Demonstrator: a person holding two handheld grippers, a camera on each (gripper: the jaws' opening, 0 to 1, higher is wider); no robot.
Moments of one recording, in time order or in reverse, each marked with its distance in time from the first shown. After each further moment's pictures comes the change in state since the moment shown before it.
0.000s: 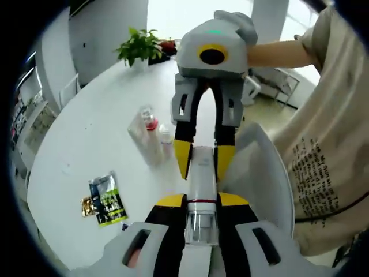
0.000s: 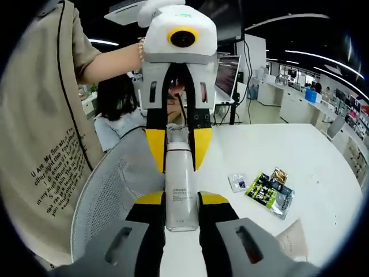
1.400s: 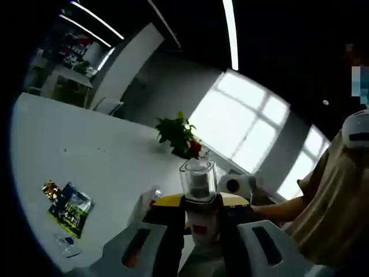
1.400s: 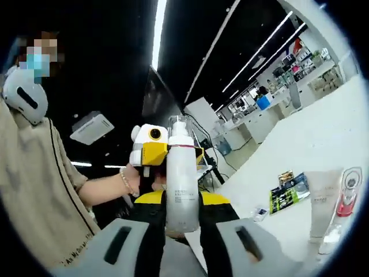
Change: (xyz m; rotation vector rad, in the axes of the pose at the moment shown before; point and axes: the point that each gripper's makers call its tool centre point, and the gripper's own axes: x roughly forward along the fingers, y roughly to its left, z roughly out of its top) left arm -0.051 0.034 0.085 -0.546 -0.813 0.036; right arm -0.032 -0.018 0.054 0.472 -0.635 -0.265
